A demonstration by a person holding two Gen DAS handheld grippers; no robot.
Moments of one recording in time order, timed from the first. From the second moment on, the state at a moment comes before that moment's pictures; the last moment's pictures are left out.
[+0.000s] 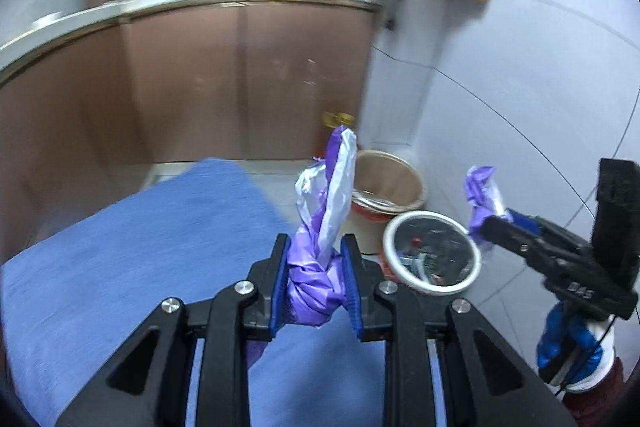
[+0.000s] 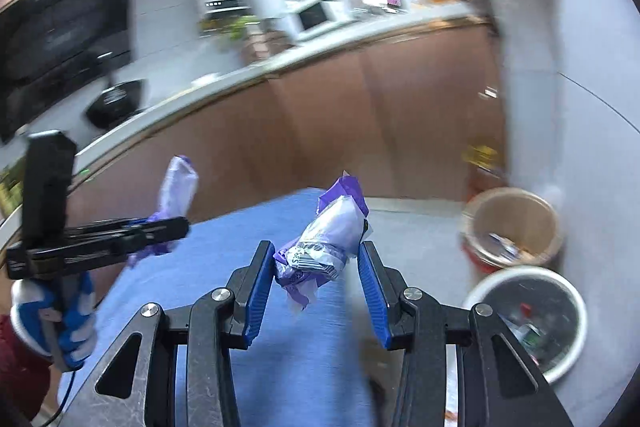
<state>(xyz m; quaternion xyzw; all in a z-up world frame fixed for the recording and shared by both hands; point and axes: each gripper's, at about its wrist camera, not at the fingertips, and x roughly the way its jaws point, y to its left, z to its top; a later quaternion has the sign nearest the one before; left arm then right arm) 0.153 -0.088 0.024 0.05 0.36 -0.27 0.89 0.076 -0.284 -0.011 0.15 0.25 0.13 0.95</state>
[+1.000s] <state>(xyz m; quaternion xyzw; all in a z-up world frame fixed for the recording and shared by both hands) 0.235 -0.337 -0.101 0.04 0.47 -0.40 0.79 0.090 -0.442 -0.146 0.16 0.37 -0.16 0.90</state>
